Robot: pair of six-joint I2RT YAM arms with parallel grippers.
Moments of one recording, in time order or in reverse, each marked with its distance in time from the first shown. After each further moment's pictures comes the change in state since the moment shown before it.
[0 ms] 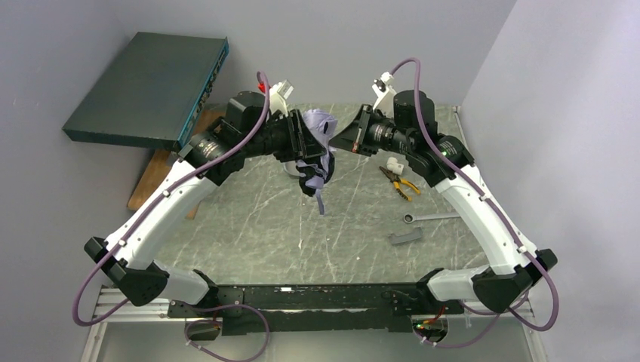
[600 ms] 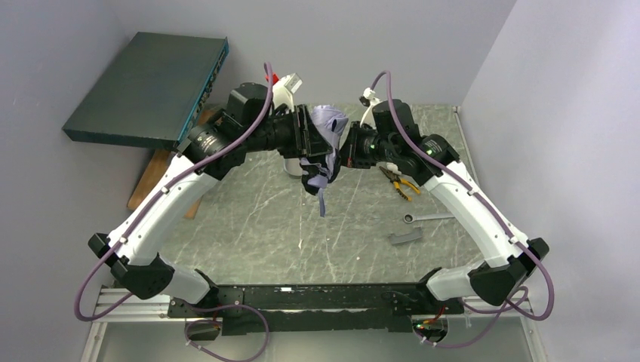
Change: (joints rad) left arm -0.029 0.050 0.152 -0.080 0.031 0.056; right arm 0.063 0.058 0.021 -0.207 0.163 -0.141
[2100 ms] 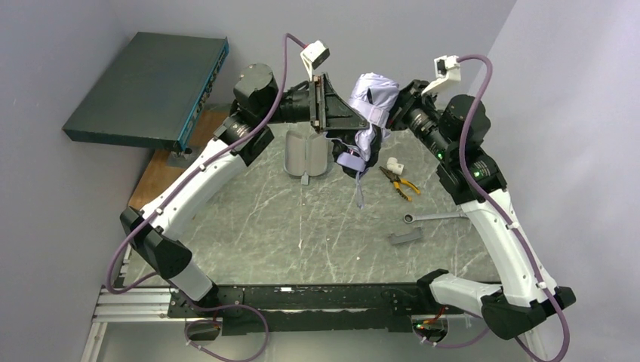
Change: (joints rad) left arm 0.031 0.161 -0.032 0.846 0.611 -0.464; right arm -0.190 -0.223 -0.078 0.460 0.087 -0.069
